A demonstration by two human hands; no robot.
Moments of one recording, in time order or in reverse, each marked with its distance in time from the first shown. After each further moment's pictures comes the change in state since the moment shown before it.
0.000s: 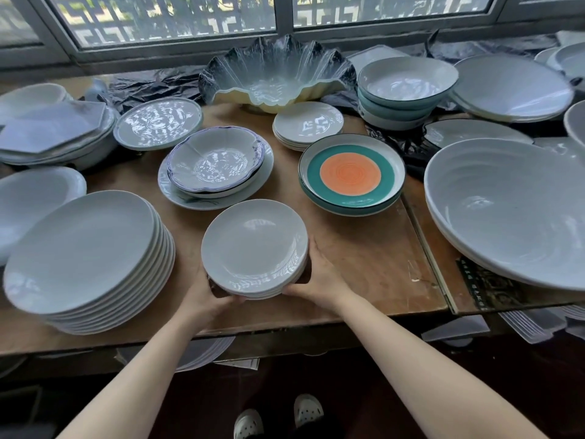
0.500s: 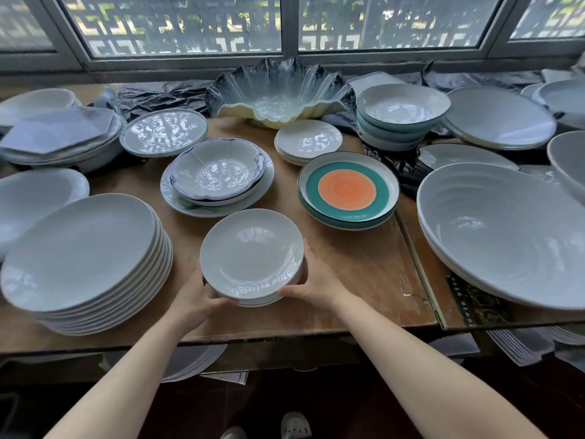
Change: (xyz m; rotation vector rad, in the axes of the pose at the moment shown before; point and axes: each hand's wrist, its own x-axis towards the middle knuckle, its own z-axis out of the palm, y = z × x) left_hand 0.002 0.015 -0.004 0.092 0.022 0.088; right_hand 0.009 -0.011 -0.015 -0.078 -0.040 -0.082
